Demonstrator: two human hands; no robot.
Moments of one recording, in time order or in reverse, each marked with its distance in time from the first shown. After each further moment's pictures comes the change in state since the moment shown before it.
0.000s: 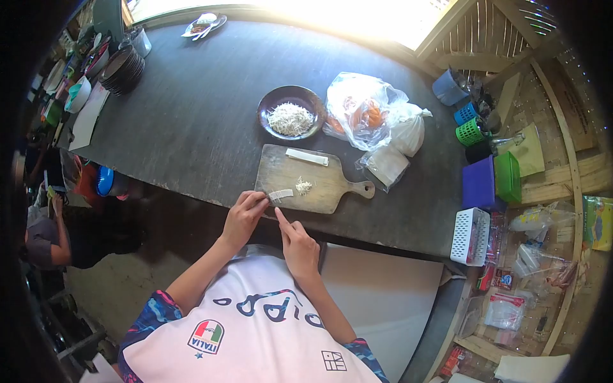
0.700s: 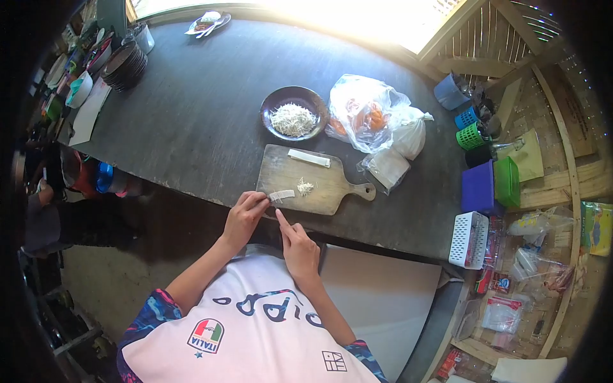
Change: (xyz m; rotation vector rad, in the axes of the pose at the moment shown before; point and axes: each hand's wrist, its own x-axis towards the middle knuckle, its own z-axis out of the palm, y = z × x) left_hand -0.002 -0.001 -0.001 -0.022 0.032 -0.020; right_hand -0.002 -0.005 -0.003 -0.050 -0.038 0.027
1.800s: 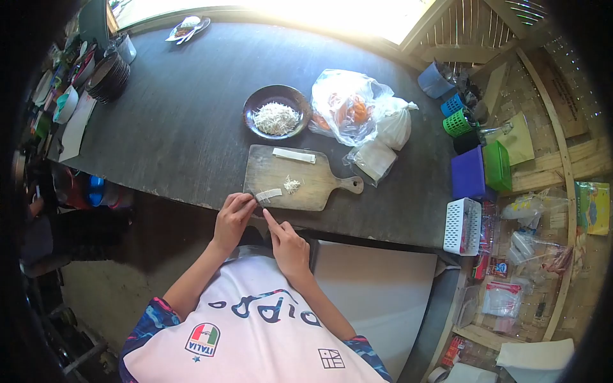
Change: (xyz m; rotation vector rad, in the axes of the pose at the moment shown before) left_hand 0.000 0.004 0.000 -0.005 0.069 -0.017; right_hand 0.001 0.003 0.006 0.021 -0.004 -0.027
